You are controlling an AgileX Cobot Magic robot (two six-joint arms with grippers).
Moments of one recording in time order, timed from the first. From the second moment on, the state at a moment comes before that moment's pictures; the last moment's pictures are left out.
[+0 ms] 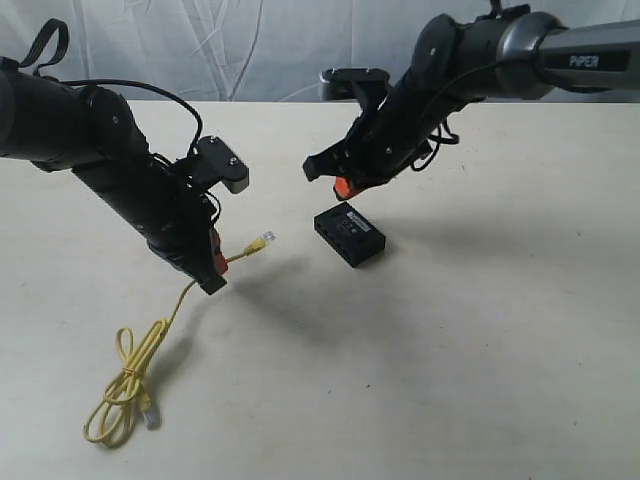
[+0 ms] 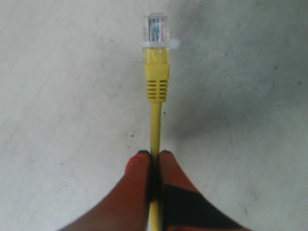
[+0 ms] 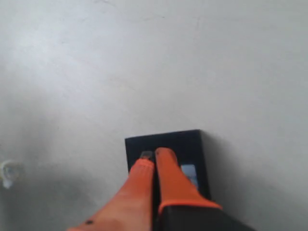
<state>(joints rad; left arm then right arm) -0.40 1.91 -1.10 -0.45 0.62 0.94 0.43 2.17 -1.59 0.45 0.71 -0.38</state>
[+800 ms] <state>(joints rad) -0.40 1.91 -1.10 -0.45 0.61 0.94 0.45 2.23 -1.60 0.37 0.81 -0.27</state>
